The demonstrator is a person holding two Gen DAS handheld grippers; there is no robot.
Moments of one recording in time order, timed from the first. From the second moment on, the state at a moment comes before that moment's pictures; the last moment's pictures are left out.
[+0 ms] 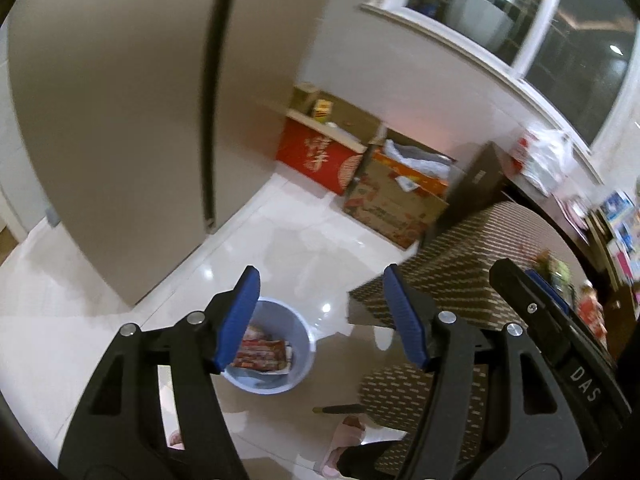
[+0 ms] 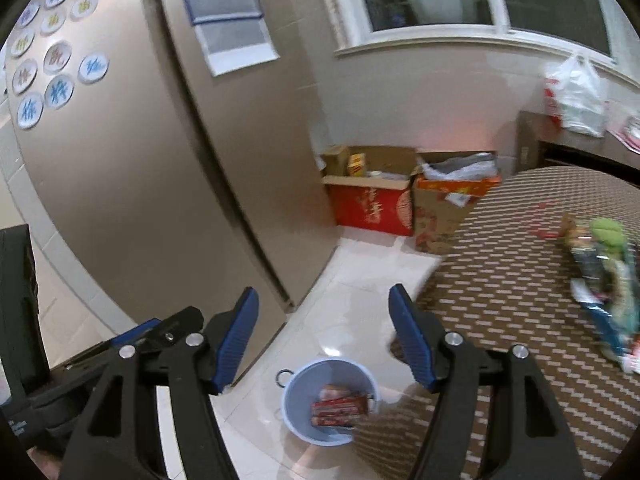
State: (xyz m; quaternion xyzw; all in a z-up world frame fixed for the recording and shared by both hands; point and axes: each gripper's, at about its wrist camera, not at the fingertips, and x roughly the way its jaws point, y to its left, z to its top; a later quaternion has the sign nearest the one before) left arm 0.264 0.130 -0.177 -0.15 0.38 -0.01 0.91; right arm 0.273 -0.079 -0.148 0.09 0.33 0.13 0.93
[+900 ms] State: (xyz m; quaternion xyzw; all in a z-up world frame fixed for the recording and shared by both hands) left arm 0.279 -0.147 -0.184 -0.08 0.43 -0.19 0.88; right arm 0.192 -0.350 -0.181 0.18 0.34 -0.06 0.92
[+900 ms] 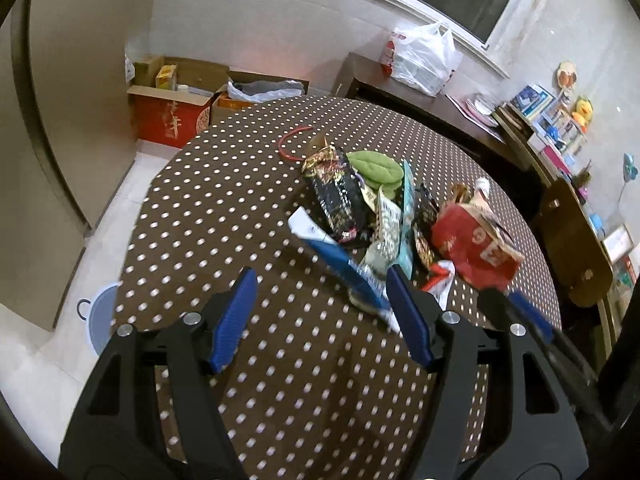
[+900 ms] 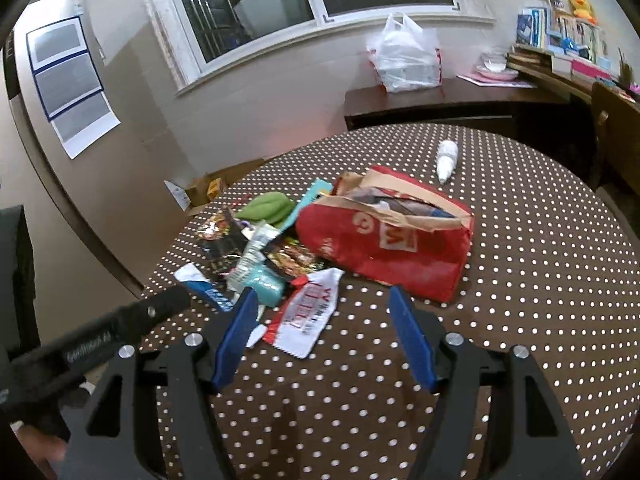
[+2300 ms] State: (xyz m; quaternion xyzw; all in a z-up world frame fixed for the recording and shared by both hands) left arm 0.251 -0.017 -0.145 -0.15 0.36 -0.20 0.90; right arm 0.216 -0.241 -0.136 0.13 0.33 0.06 0.93
